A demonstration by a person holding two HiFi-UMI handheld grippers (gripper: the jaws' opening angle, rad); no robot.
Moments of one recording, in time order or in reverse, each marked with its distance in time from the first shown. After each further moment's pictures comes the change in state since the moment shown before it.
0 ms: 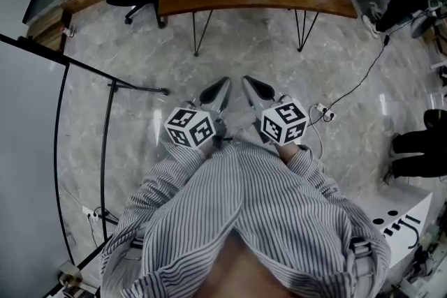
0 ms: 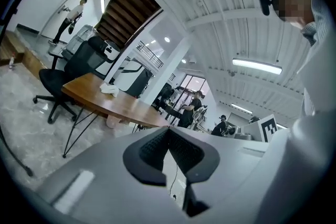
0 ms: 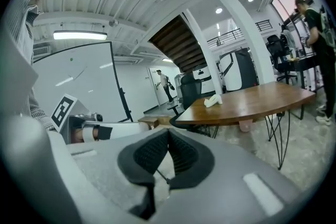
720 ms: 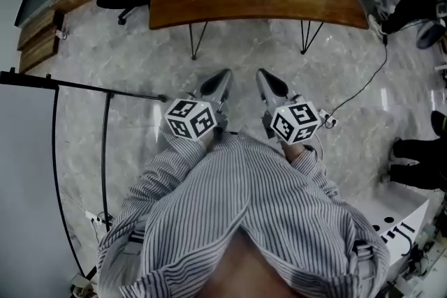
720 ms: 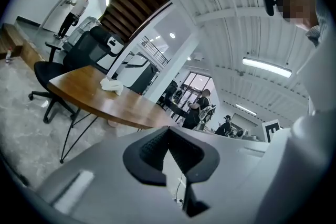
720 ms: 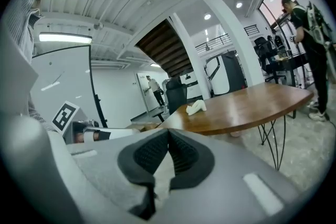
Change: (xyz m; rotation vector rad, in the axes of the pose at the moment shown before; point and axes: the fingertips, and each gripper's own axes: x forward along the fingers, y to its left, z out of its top) left arm 0.110 0.091 0.028 -0.046 0.036 0.013; right arm 0.071 -0.119 0.033 0.056 -0.072 -0.110
